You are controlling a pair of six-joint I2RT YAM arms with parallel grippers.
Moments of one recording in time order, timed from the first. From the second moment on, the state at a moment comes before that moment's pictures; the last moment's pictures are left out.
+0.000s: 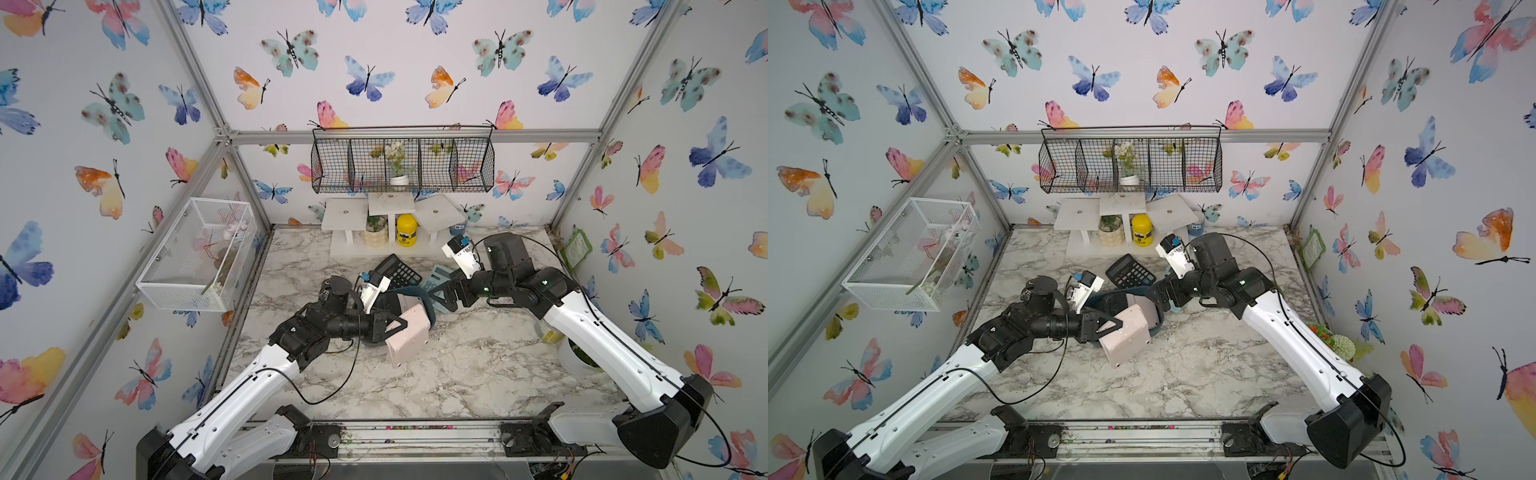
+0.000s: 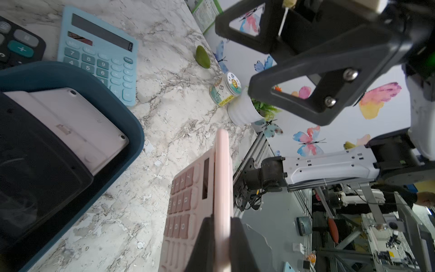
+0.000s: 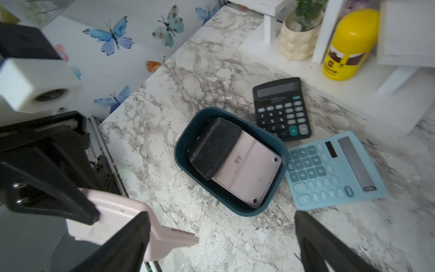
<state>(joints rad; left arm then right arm) -0.63 0.99 0.87 -0.37 0.63 -0.59 0.61 1.31 1.31 -0.71 -0.34 0.06</state>
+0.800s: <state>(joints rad) -0.92 1.06 0.71 0.05 -0.45 -1.17 0.55 1.17 1.07 -0.62 -0.06 0.34</state>
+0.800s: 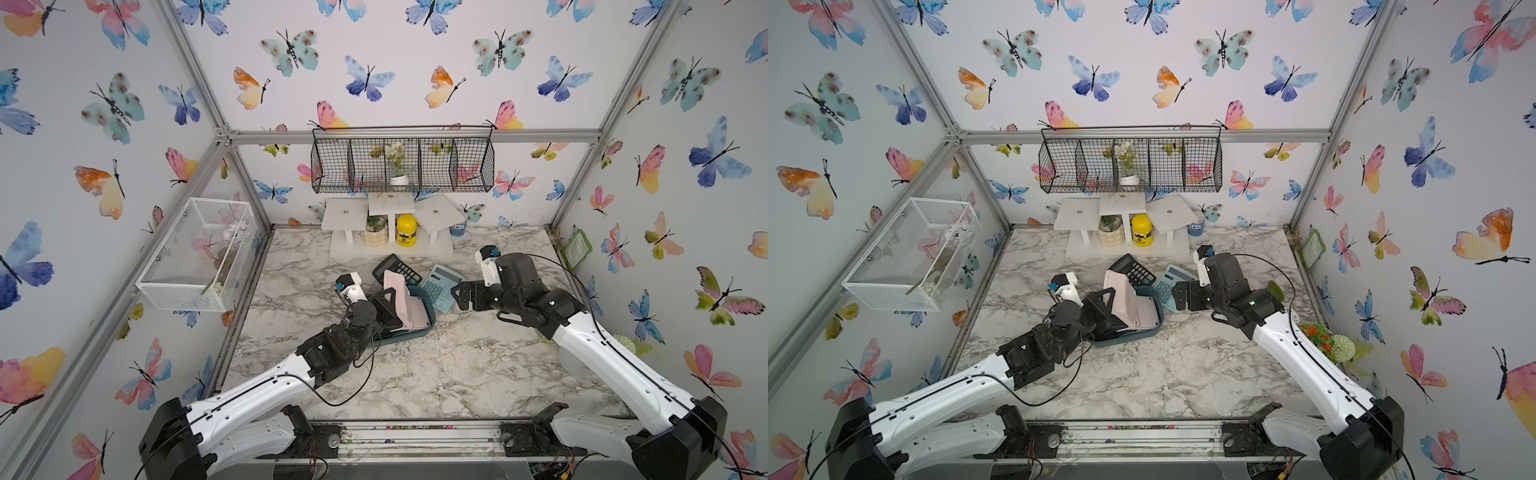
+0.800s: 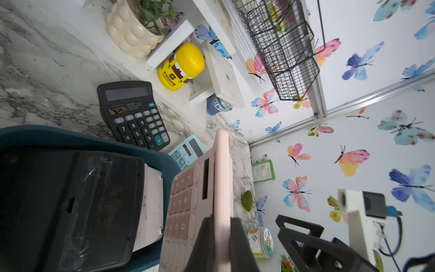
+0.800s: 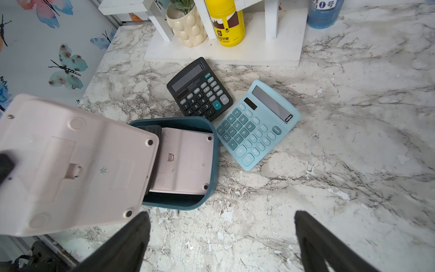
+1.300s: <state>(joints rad) -0.94 1.32 0.70 0.33 -0.60 -1.23 0.54 1.13 1.02 -0.62 -0.06 0.34</state>
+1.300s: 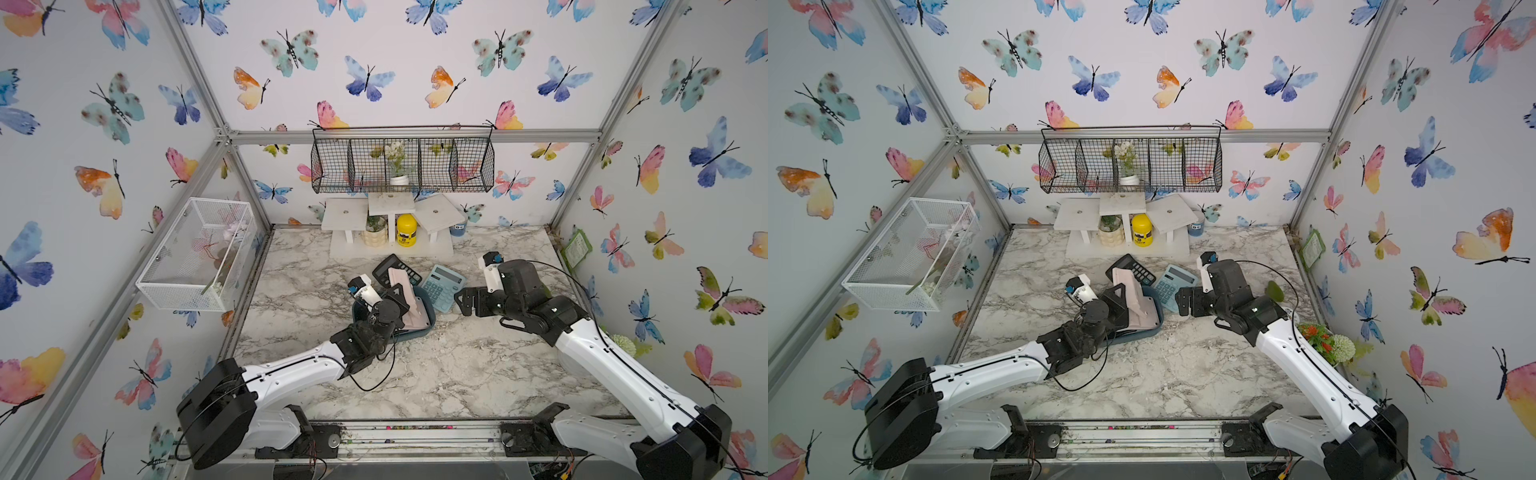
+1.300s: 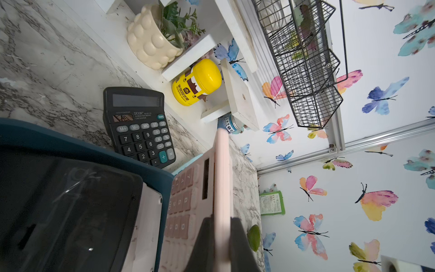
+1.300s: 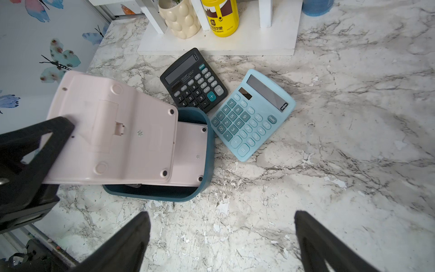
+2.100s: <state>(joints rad) -0.96 1.50 0.66 0.54 -0.56 -1.19 0.54 1.14 0.98 -0.58 -0.07 0.34</state>
